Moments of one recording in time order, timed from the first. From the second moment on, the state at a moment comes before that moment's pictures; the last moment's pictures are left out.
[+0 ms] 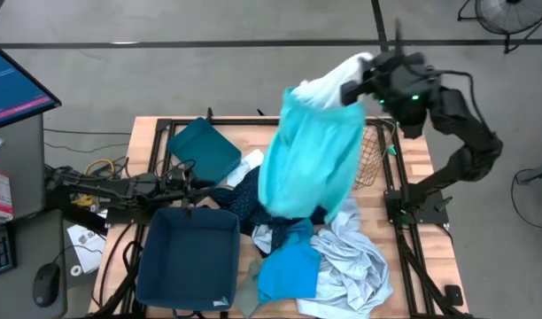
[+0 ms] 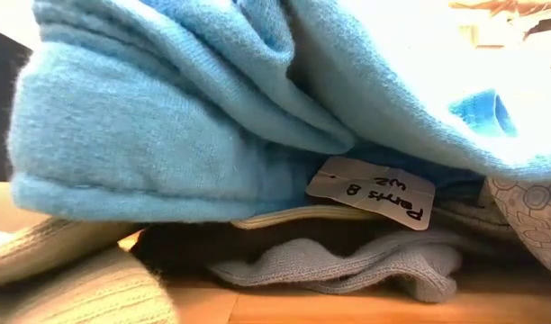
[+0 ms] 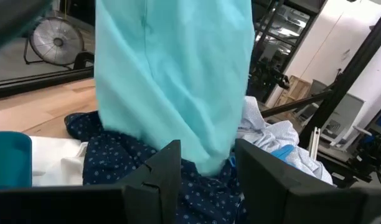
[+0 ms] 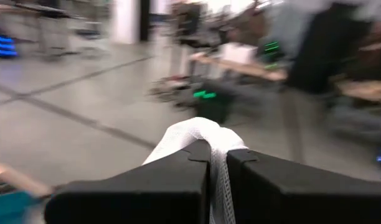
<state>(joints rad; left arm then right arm) -0.13 0.25 0.01 0.23 -0.32 -0.40 -0.08 1.41 2.09 -0.92 1.15 0.08</state>
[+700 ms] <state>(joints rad) -0.13 0.25 0.01 0.23 -0.32 -0.40 -0.28 1.47 2.09 0.15 1.39 -1.17</state>
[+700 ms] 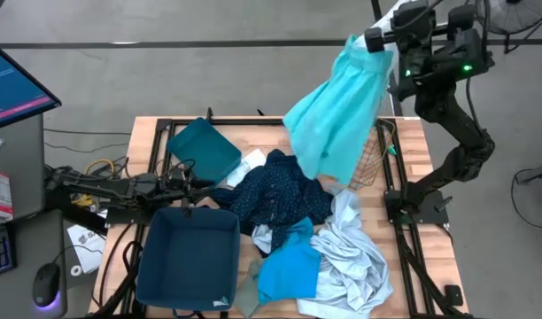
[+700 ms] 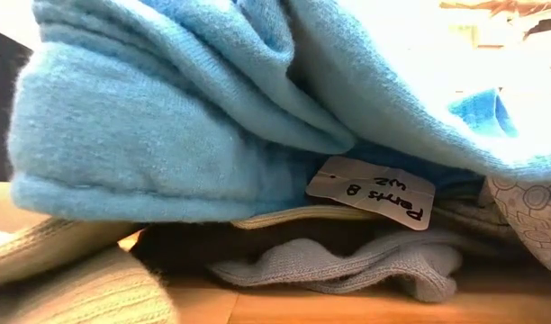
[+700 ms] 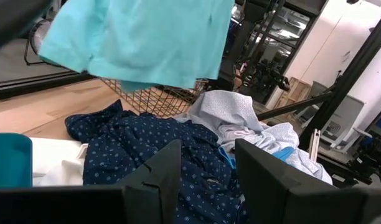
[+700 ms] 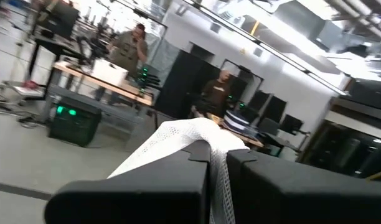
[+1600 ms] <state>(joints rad) -0.13 0.25 0.01 0.24 -0.32 -0.43 -0.34 1.34 2.09 -1.17 1.57 -0.21</state>
